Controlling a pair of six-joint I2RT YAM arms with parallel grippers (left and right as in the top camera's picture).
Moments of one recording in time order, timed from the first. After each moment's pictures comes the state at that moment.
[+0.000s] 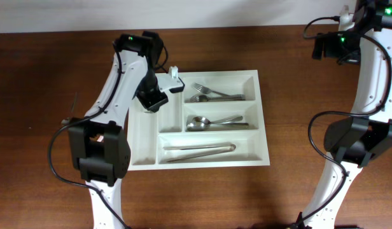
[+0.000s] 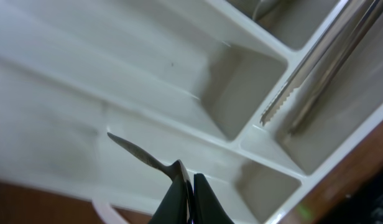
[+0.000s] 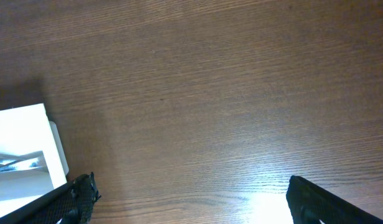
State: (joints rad) left arm -0.25 2.19 2.01 -1.51 0.09 0.80; right arm -0.26 2.32 2.59 -1.46 -0.07 0.00
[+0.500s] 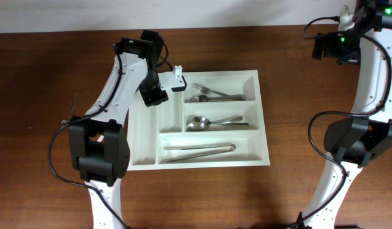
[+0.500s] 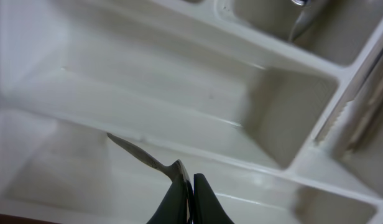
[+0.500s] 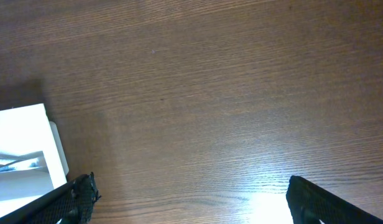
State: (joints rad) left arm -0.24 2.19 1.99 -1.35 0.09 0.99; right arm -0.26 2.32 2.59 -1.46 -0.07 0.00
